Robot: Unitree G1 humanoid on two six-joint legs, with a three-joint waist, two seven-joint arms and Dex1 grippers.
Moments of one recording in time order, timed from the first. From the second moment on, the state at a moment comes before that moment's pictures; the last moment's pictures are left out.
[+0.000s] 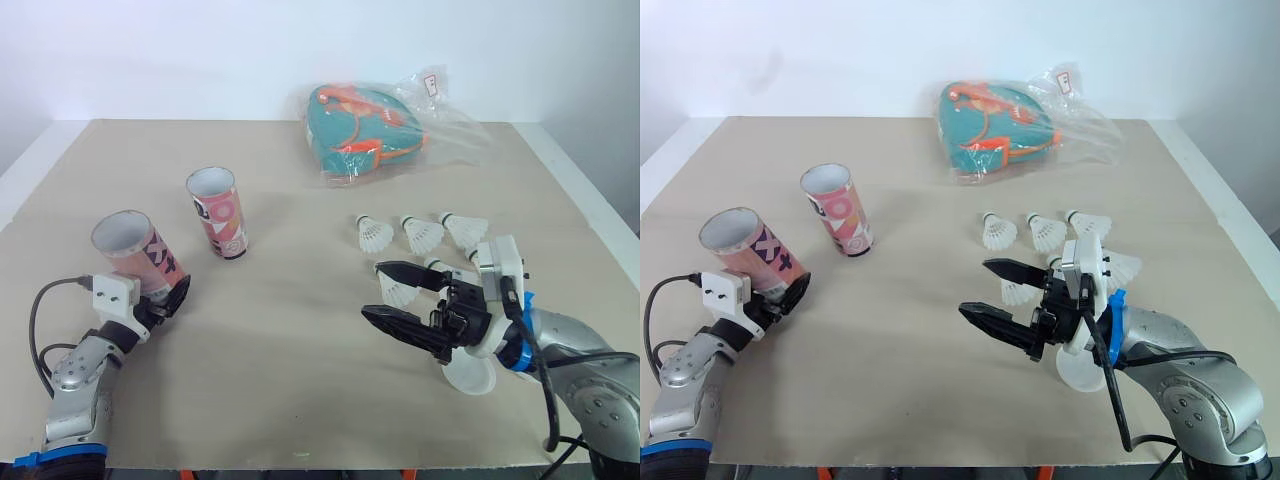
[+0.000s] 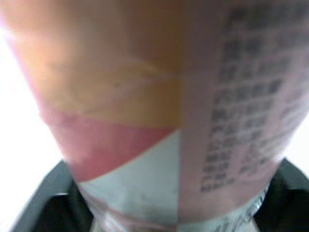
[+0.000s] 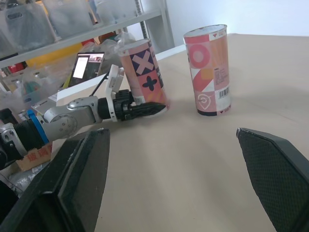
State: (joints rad) left arm -0.04 0.41 0.31 0.10 -0.33 -0.05 -0.57; right arm -0.09 -0.69 -0.21 -0.65 1.01 0.69 0.74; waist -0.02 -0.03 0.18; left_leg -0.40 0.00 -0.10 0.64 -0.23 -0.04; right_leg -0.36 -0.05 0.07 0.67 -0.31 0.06
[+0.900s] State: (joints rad) left arm -0.06 0.78 0.08 -0.03 -0.25 -0.30 -1.09; right arm 0.02 -0.71 -0.20 -0.74 0.96 0.73 0.55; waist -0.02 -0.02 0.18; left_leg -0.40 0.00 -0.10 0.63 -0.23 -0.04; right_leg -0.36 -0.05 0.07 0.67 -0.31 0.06
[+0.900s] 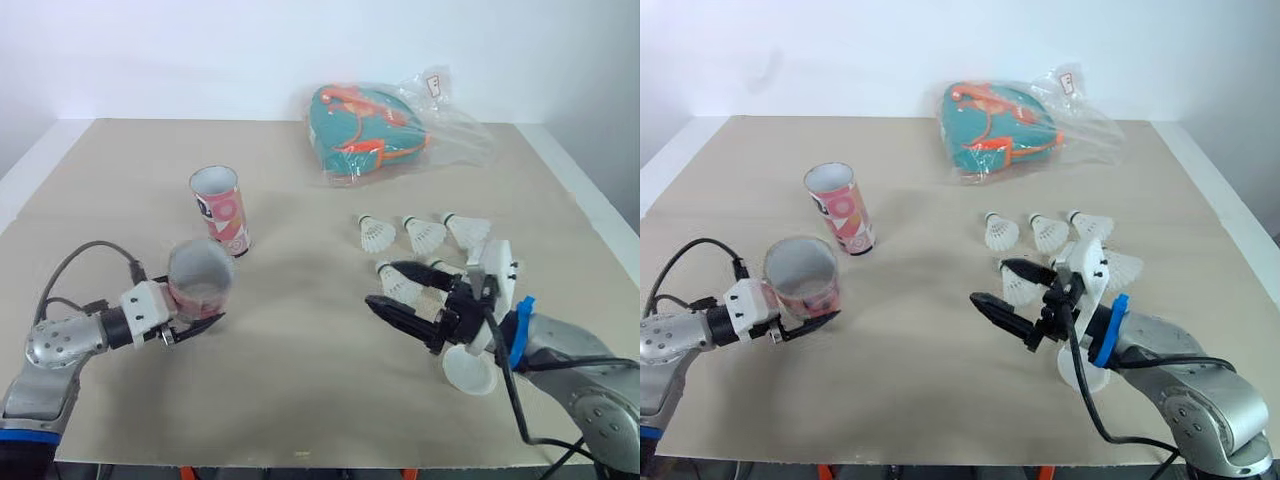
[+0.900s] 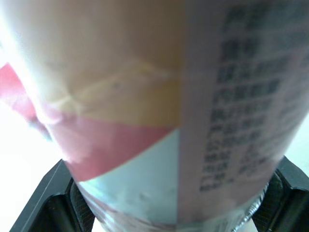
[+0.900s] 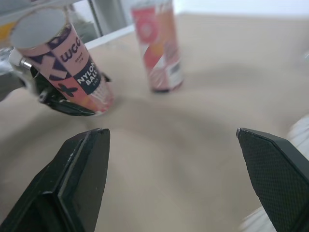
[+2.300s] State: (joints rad) left arm -0.19 0.92 -0.05 -0.06 -0.33 0.03 -1.38; right arm 0.21 -0.40 -0.06 -0.73 0.59 0.55 0.18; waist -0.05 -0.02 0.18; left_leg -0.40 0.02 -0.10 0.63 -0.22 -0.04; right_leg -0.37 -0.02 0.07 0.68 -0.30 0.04
